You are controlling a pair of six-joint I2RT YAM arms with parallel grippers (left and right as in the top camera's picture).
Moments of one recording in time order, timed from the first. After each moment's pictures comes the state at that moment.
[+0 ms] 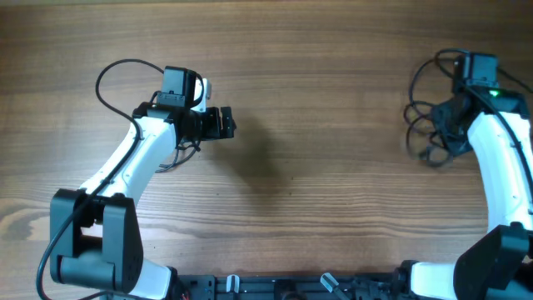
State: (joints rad) left arm -0.17 1.67 1.06 -0.57 0.21 -0.25; right arm -0.18 1.55 1.24 -1.01 0.27 1.02
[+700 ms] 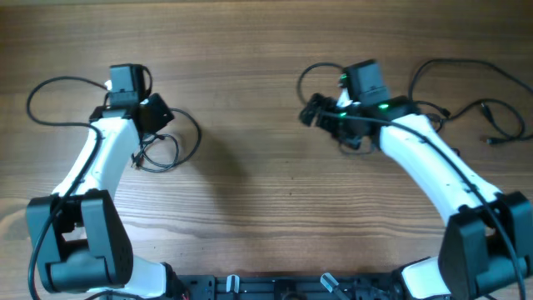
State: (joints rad) left arm 0.09 1.67 1.06 -0.50 -0.05 -0.49; right arm 0.36 1.65 1.12 -0.58 -0.28 0.72
